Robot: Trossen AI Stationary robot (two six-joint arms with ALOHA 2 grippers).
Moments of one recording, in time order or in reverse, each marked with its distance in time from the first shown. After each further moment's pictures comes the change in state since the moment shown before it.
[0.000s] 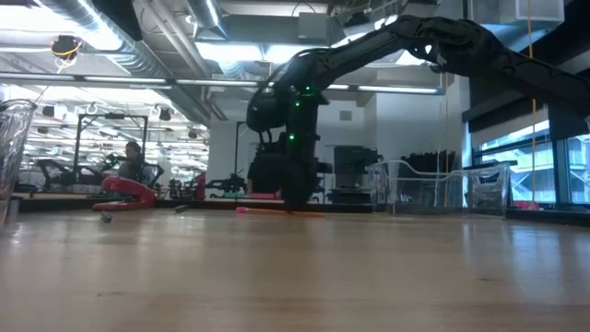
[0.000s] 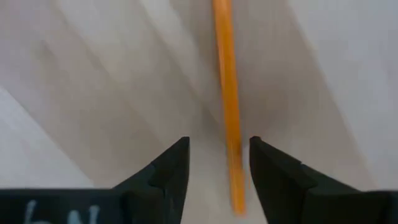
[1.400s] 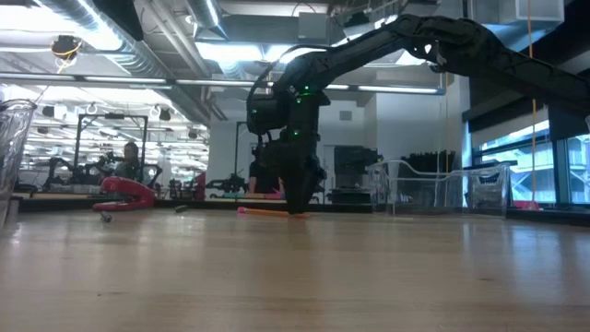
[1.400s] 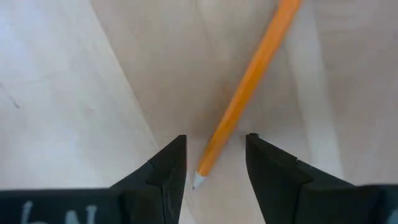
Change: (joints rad) left arm 0.000 0.000 0.000 0.000 -0.019 -0.001; right arm 0.011 0.003 0.000 -0.061 -0.180 -0.215
